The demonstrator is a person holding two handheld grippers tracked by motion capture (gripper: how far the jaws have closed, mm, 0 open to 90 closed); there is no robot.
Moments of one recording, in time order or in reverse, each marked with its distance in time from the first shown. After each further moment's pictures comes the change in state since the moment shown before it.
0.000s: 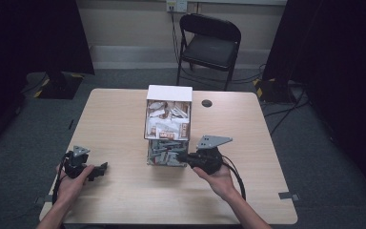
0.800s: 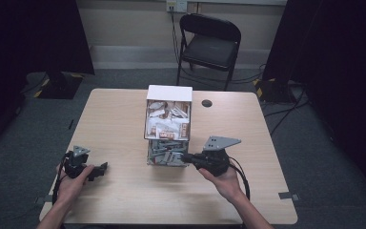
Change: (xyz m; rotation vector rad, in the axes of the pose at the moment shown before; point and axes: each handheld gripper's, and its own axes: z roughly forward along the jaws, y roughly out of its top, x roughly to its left) left arm 0.000 0.000 0.000 -0.002 0.000 0.000; right arm 0.004 0.002 -0.022 -0.029 0.001 -0.013
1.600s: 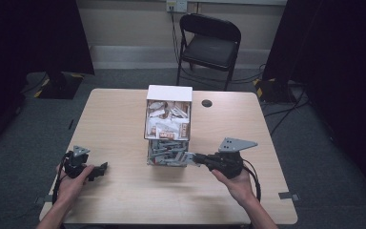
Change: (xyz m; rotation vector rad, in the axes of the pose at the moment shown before) left arm 0.000 0.000 0.000 0.000 -0.001 0.000; right arm -0.009 -0.011 -0.032 -0.029 -0.031 0.036
